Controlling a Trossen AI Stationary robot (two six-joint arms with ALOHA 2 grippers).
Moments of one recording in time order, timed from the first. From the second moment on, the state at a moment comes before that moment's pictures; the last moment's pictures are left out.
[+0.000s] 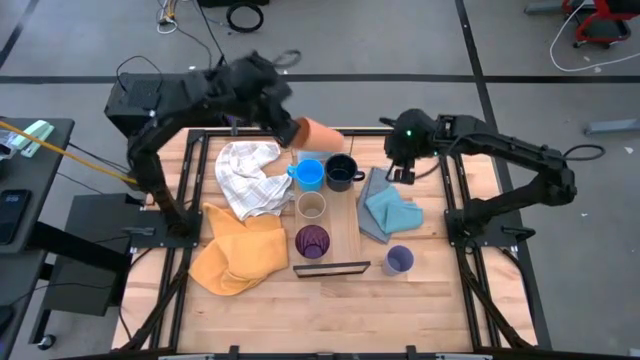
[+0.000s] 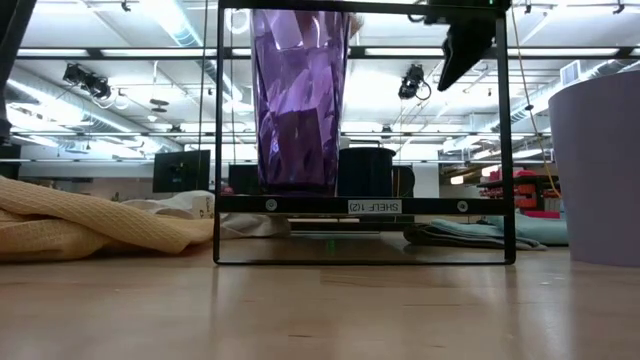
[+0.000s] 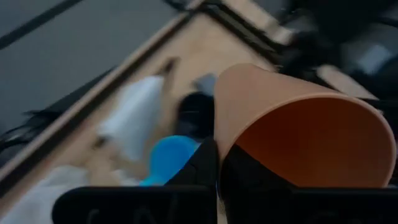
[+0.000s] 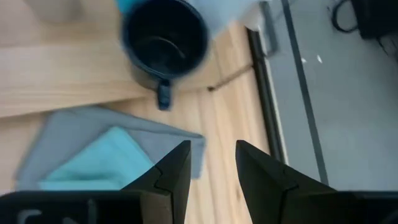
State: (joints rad) left arm 0.40 1.74 2.31 -1.34 0.06 -0.32; right arm -0.36 1.23 1.32 -1.07 0.18 -0.31
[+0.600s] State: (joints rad) left arm 0.11 1.98 2.31 -1.14 0.10 -0.44; right arm -0.62 1.23 1.32 -1.08 0.12 -0.38
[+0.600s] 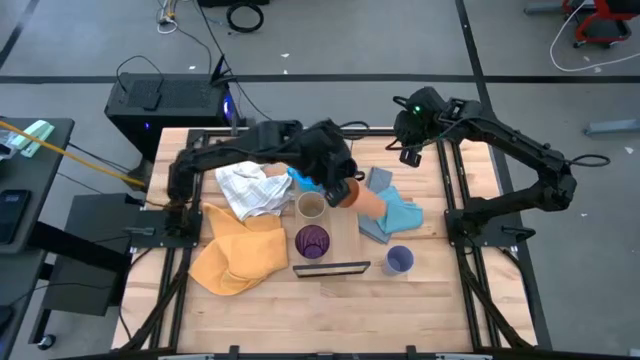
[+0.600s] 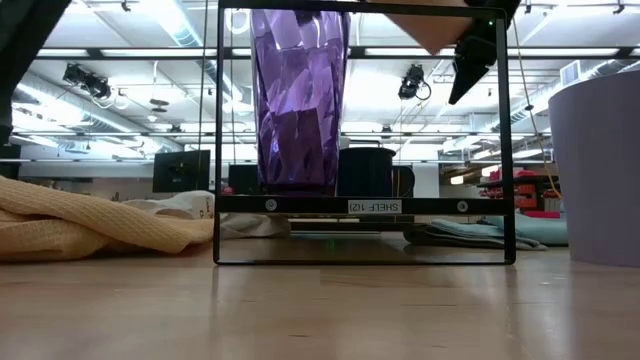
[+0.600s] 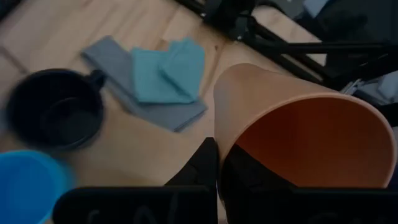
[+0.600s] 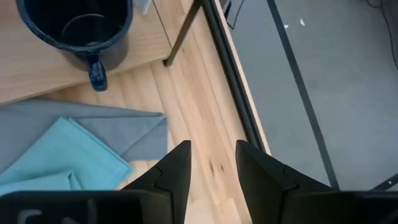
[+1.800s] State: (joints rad) left arm 0.15 2.11 2.31 -1.29 0.06 -0.37; right arm -0.70 1.23 1.32 -1.05 0.08 -0.31
